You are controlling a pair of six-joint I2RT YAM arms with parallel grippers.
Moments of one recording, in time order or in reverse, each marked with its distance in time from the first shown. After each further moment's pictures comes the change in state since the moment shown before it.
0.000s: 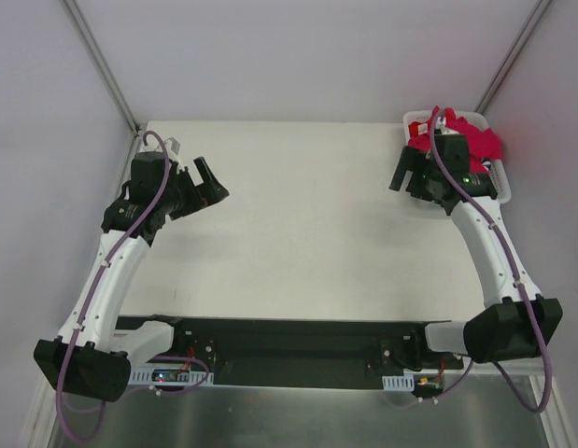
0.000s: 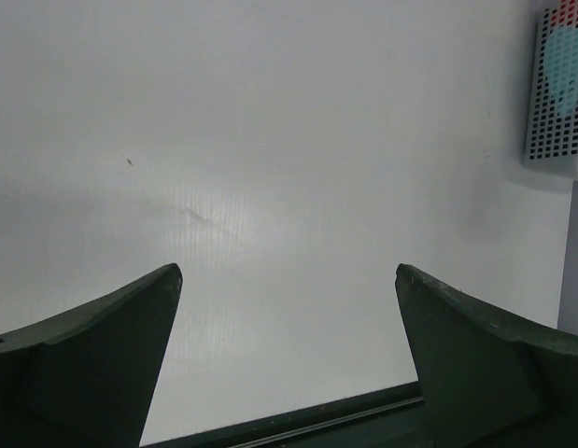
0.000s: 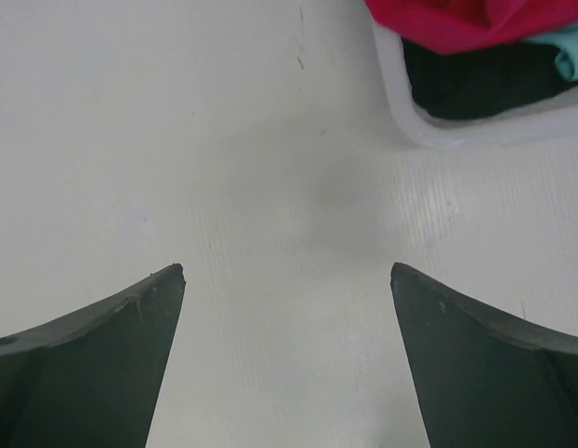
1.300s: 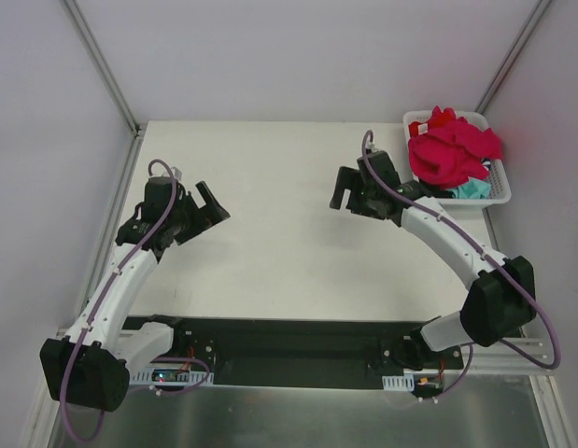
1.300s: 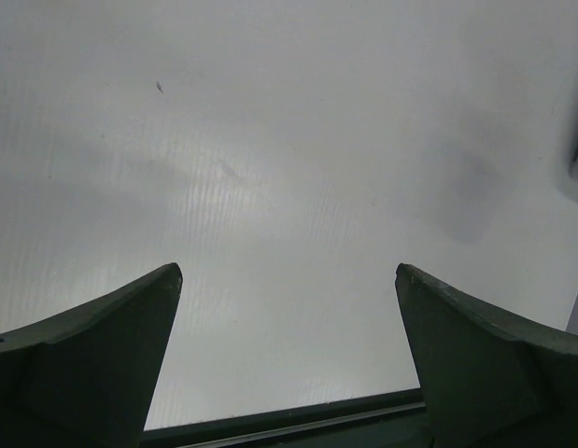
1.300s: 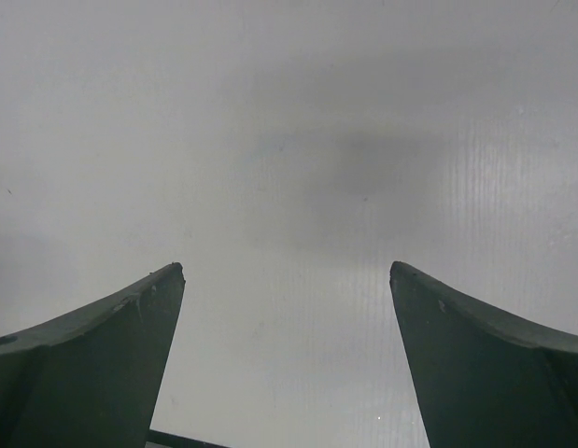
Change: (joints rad) left arm 0.000 -0.074 -0.270 0.087 -0.042 -0.124; right arm 0.384 0.153 -0.083 0.155 0.053 0.261
